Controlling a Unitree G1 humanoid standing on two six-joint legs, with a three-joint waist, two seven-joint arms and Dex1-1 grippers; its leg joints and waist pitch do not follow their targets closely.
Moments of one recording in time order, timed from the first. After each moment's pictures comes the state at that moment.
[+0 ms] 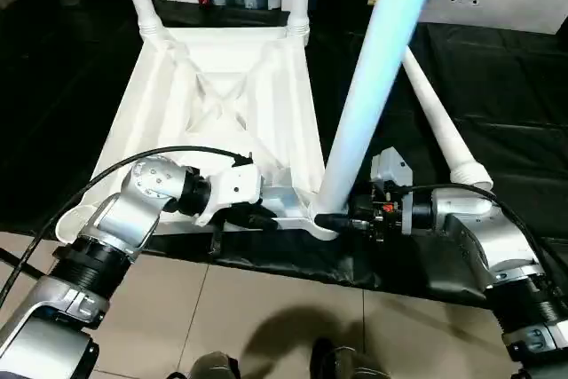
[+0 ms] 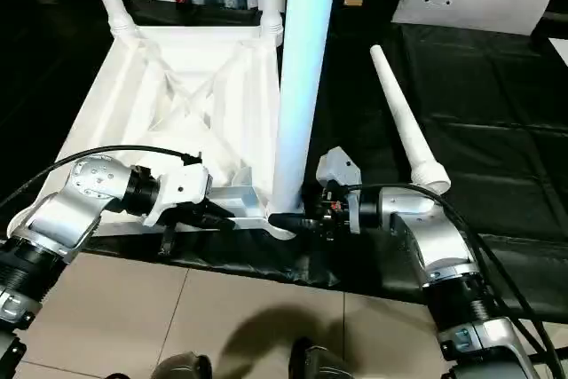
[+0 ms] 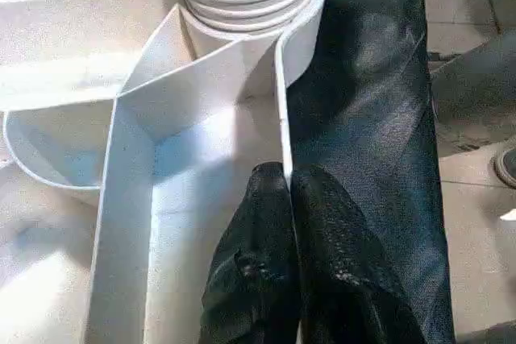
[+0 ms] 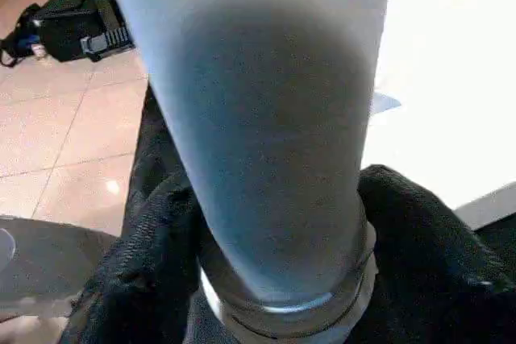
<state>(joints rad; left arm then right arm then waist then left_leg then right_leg) -0.59 0.52 -0.37 0.36 0.00 0.04 -1.30 -0.44 -0.42 0.17 0.29 0.23 0.20 1.20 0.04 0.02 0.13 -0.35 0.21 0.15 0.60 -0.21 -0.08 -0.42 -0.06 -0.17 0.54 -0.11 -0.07</state>
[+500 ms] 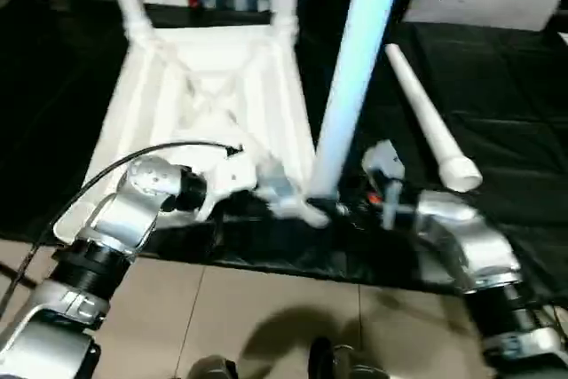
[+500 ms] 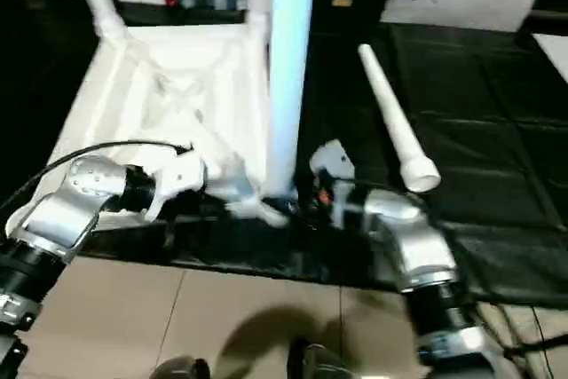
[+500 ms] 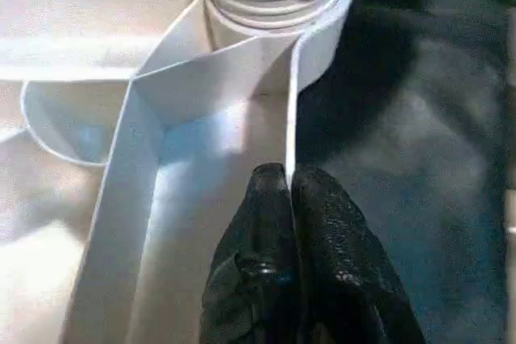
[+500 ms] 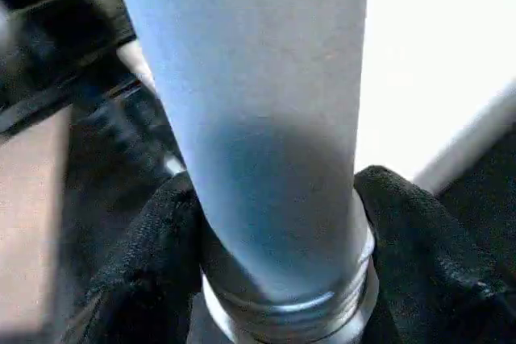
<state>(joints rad) -0.57 0.43 -0.30 0.30 0.03 0.29 -1.09 -0.41 -0.22 0.07 0.28 0.20 0.29 0.82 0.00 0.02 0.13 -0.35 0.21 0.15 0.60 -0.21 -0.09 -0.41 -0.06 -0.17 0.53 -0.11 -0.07</state>
